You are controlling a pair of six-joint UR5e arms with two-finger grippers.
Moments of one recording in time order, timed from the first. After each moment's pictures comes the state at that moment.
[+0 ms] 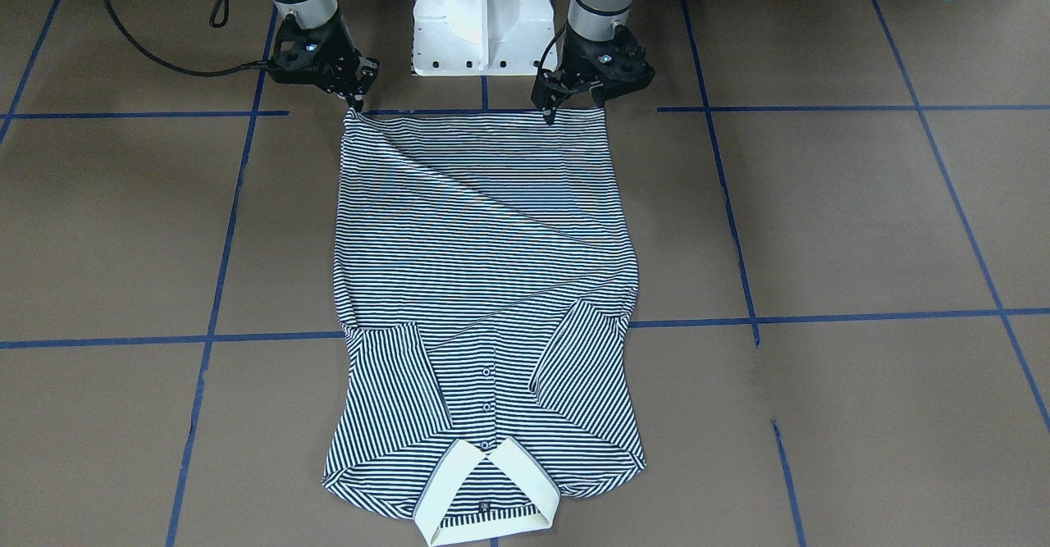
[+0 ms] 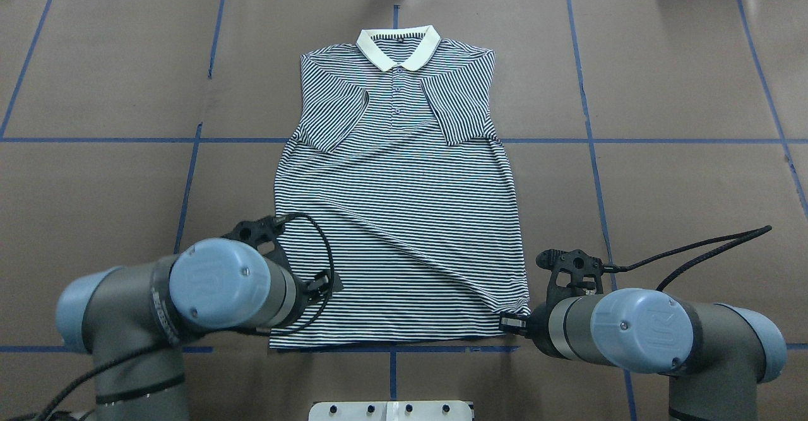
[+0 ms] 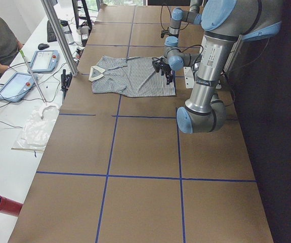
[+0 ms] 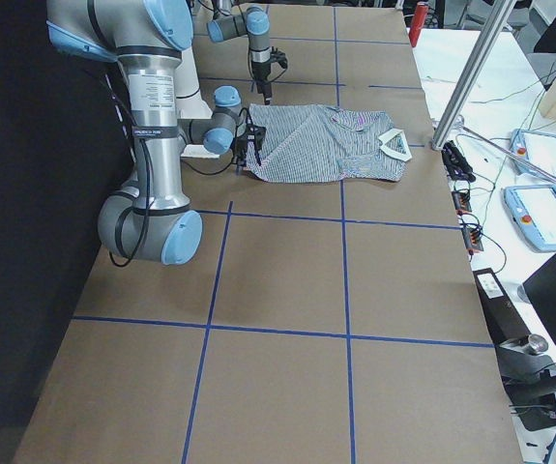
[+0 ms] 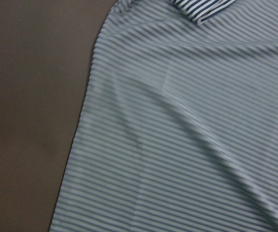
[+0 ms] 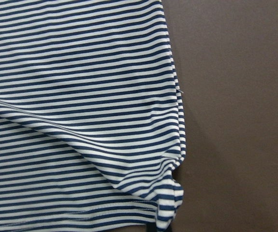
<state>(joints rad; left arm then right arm) -0.24 -1.97 -2.03 -1.52 -1.70 -1.87 0.21 -1.46 2.12 -1.33 1.66 1.61</state>
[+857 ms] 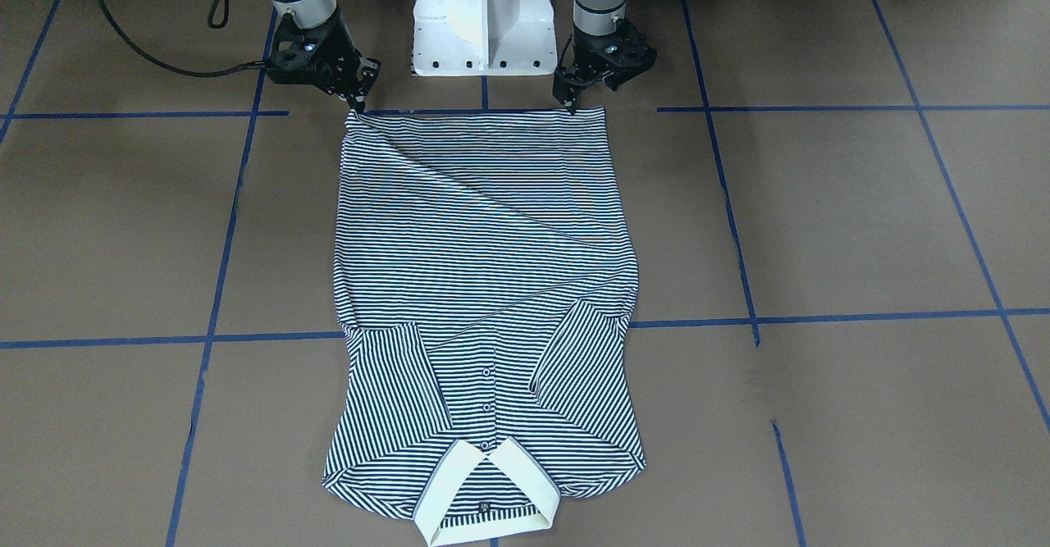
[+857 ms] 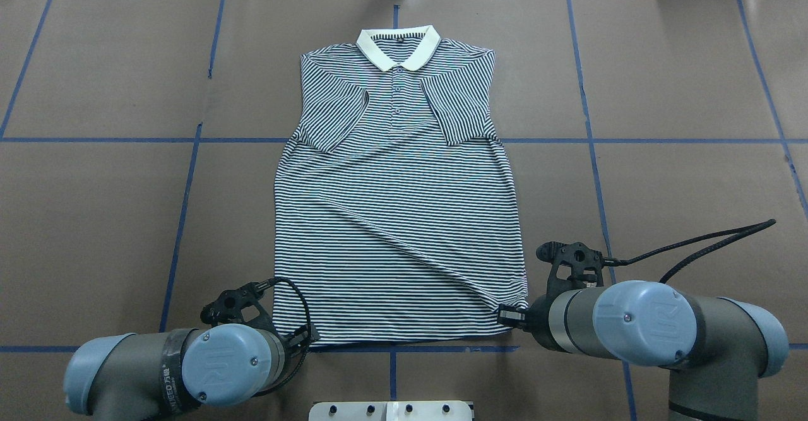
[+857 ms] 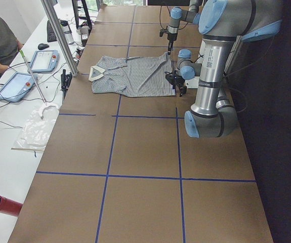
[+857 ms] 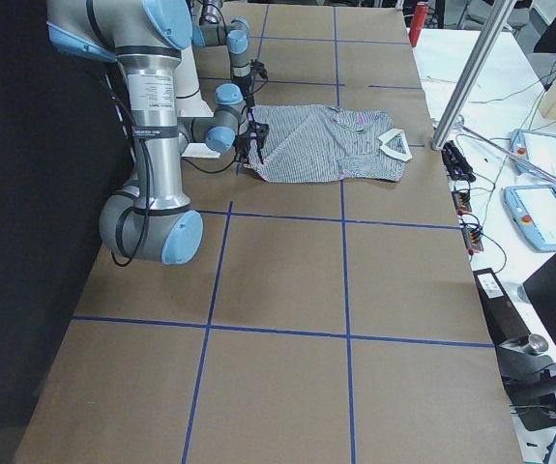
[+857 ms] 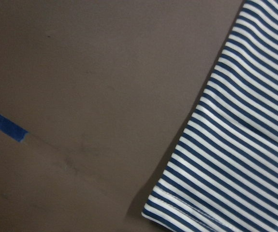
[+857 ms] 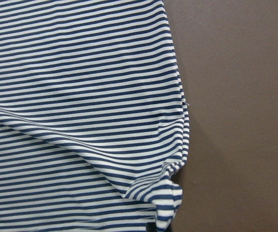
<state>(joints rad) -0.13 -1.90 -1.99 -1.54 -1.61 -2.00 0.23 -1.45 2.12 -1.33 1.66 1.61</state>
